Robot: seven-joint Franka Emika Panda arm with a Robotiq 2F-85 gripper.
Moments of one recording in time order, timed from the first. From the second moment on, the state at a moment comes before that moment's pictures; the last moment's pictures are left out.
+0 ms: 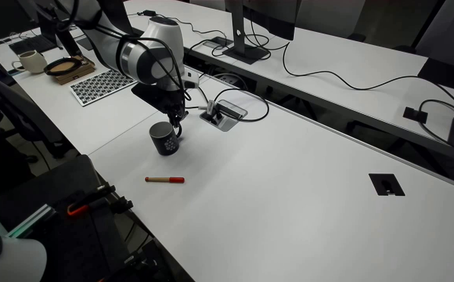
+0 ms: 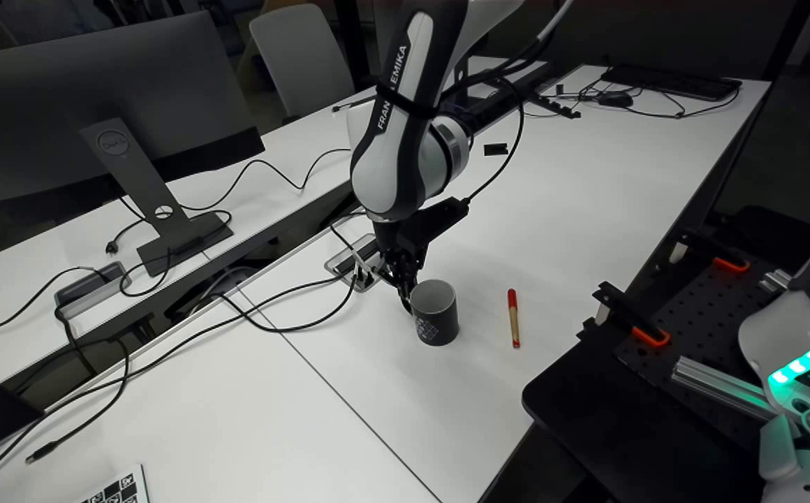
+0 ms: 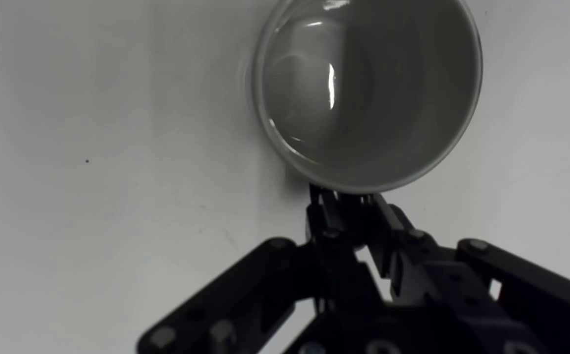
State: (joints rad) arm 0.27 0.72 0.18 -2.07 0.02 2.69 0.13
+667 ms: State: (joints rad) arm 0.27 0.71 0.18 -2.06 0.02 2.69 0.13
